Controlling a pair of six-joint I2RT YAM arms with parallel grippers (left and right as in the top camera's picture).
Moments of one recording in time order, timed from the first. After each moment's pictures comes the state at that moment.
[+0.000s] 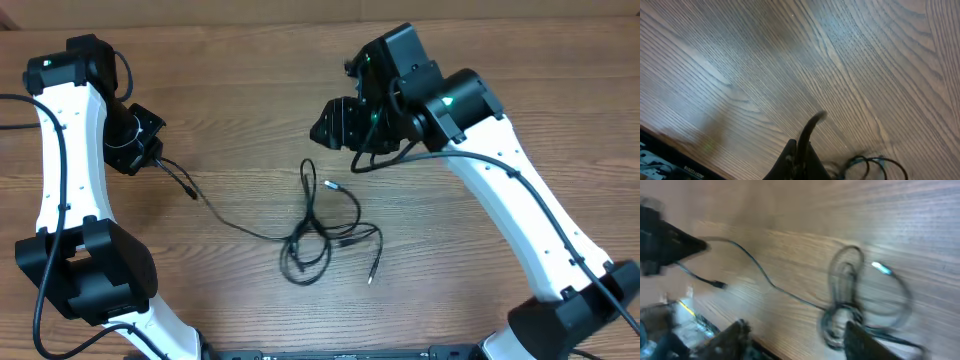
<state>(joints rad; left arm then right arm) 0.24 1.91 1.86 -1.53 0.08 -0.75 0.52 1.74 1.84 -1.14 -0.40 0.55</state>
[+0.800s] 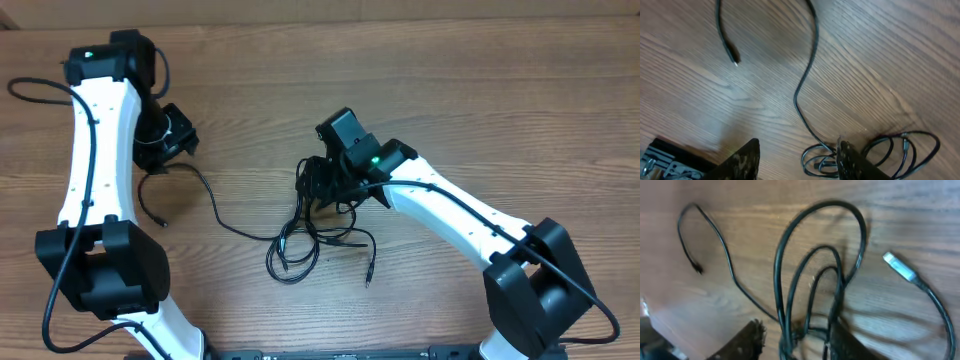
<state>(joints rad) 0.10 1.91 1.86 -1.56 0.03 -0.60 0.67 1.80 1.30 -0.57 -0.32 0.76</state>
